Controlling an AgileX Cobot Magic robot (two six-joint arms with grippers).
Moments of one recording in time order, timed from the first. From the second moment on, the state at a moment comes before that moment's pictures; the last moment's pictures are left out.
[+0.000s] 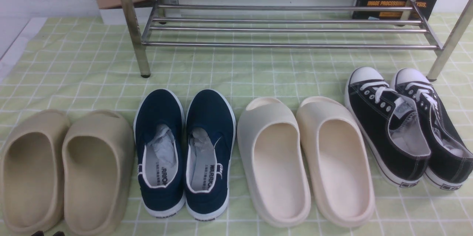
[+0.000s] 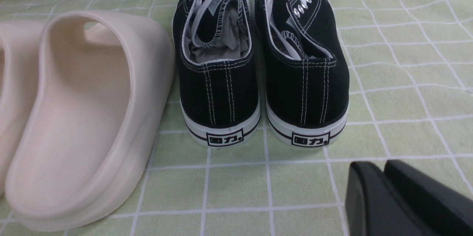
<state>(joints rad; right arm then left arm) -0.05 -0.01 0.02 0.11 0.38 -0.01 -0.13 -0.01 0.03 -0.06 0.39 -0.07</state>
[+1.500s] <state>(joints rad) -0.05 -0.01 0.02 0.17 -0.59 0.30 -0.13 -0.01 0.03 -0.06 0.39 -0.07</state>
